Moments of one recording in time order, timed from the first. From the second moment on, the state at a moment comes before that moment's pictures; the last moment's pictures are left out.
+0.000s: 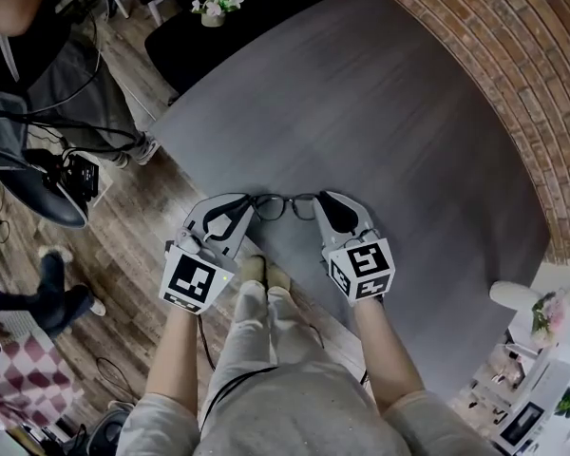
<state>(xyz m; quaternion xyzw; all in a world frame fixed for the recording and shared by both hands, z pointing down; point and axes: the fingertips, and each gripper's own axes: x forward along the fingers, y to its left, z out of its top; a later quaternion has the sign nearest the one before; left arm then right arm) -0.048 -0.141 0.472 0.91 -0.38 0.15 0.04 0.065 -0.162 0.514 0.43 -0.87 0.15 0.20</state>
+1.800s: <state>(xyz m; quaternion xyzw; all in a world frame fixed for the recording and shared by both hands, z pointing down) -0.002 -0.146 0.491 0.88 -0.30 0.36 -0.13 0.030 -0.134 0.409 0.34 -0.93 0.11 0.10</state>
